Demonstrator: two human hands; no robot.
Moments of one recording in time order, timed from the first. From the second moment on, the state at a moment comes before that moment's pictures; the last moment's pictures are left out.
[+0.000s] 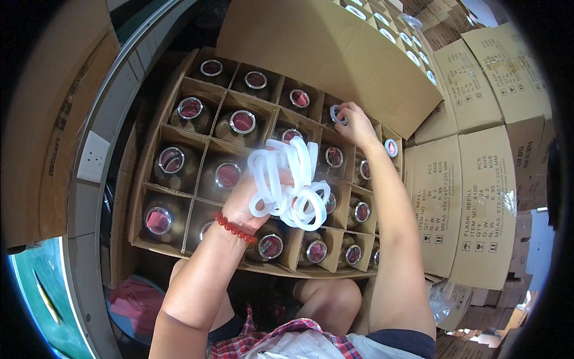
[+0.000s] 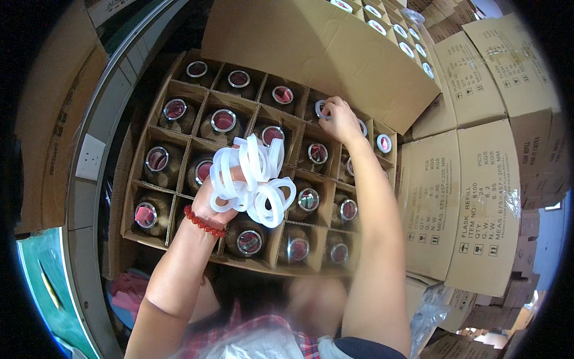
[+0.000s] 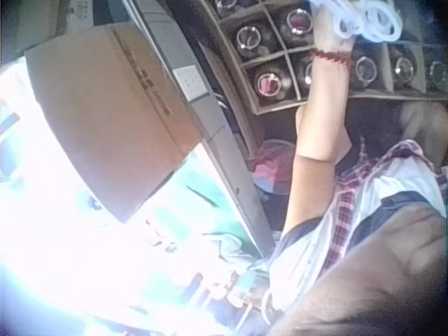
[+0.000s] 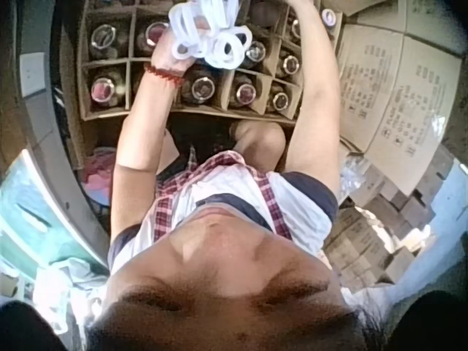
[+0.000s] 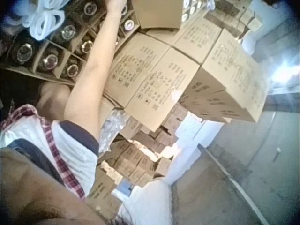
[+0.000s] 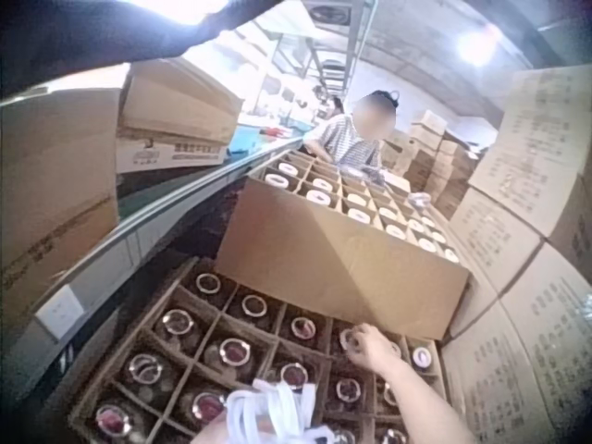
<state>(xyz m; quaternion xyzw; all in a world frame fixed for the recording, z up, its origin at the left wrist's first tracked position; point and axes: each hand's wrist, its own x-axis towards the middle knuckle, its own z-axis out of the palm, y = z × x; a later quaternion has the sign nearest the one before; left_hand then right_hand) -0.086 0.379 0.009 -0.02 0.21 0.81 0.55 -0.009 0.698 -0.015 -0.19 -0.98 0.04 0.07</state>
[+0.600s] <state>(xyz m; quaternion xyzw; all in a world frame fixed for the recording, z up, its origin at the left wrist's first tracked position) -0.083 0.380 0.009 -0.01 0.21 0.82 0.54 0.015 0.713 -0.023 -0.17 -0.98 0.06 0.08</state>
